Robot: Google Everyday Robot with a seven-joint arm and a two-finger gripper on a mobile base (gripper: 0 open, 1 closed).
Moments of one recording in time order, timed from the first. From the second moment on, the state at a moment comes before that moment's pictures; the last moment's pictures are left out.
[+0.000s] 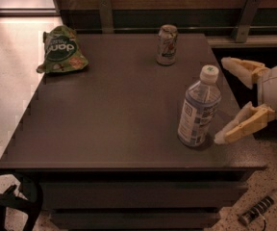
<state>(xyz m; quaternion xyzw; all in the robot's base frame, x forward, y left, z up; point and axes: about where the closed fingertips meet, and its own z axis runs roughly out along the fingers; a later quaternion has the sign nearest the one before) 0.447 -0.166 0.930 -0.54 0.64 0.25 0.49</state>
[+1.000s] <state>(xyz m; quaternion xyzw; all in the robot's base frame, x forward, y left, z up) 0.452 -0.157 0.910 -0.48 0.58 0.37 0.54</state>
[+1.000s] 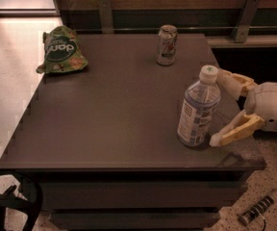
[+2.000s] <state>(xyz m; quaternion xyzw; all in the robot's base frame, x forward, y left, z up) 0.451 -0.128 0.925 -0.51 0.54 0.40 0.54</state>
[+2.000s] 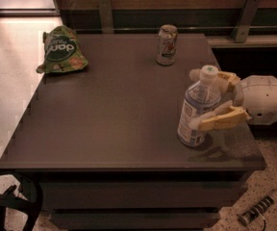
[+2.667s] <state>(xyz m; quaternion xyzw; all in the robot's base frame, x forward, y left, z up) 0.450 -0.123 0.926 -0.51 0.54 0.40 0.54</state>
